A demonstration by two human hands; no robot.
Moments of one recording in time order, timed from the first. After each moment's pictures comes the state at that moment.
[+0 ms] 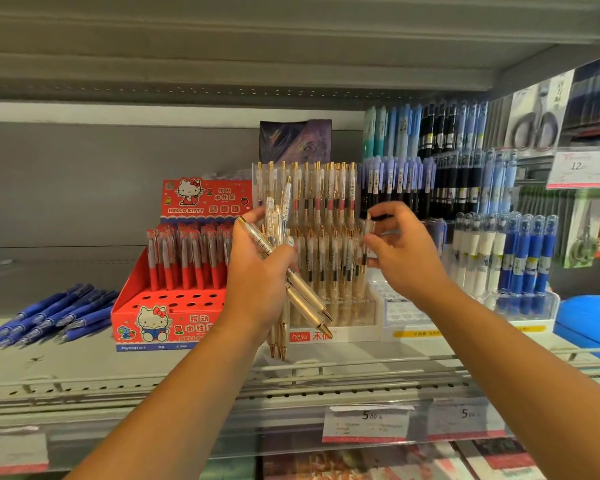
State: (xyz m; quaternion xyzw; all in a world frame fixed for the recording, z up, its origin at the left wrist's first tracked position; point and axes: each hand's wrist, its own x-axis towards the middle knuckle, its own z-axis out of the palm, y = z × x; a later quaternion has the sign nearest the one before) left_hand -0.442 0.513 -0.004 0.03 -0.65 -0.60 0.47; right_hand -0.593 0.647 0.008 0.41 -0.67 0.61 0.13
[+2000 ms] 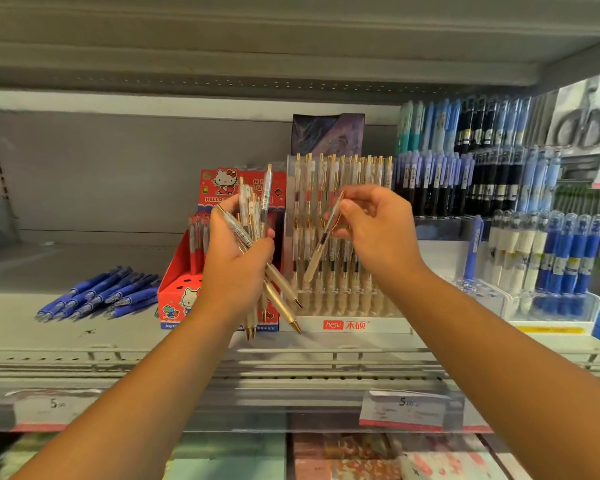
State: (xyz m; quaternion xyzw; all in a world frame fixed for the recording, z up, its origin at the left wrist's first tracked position) left_hand -0.396 0.462 -0.012 0.03 -0.67 -0.51 0.53; right_hand -0.516 0.586 0.031 0.39 -0.60 0.69 0.10
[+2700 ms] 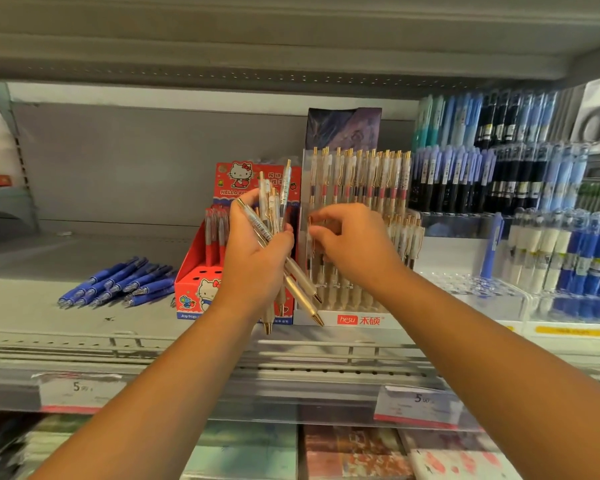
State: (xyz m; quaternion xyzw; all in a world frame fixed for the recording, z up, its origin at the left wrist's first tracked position) left_hand -0.399 0.460 -0.017 0.01 -0.68 -0.47 0.55; right_hand -0.508 0.557 0.017 0.49 -0.72 0.45 0.19
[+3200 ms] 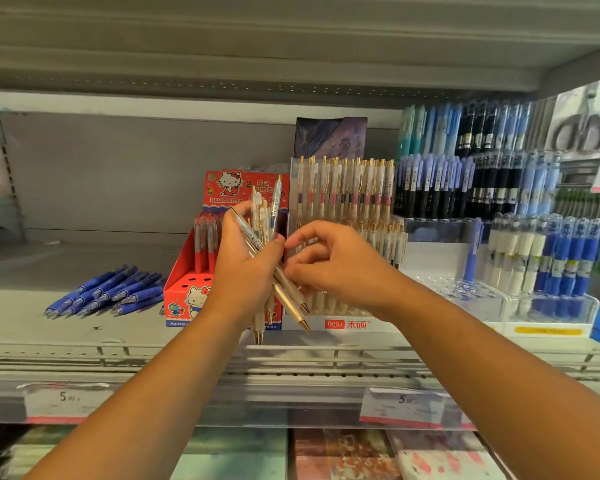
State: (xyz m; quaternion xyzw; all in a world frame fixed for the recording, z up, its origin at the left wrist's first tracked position) left_hand -0.401 0.458 -0.018 0.03 -0.69 -0.51 0.52; right_hand -0.479 0.593 0.020 0.54 -0.64 0.53 -0.14
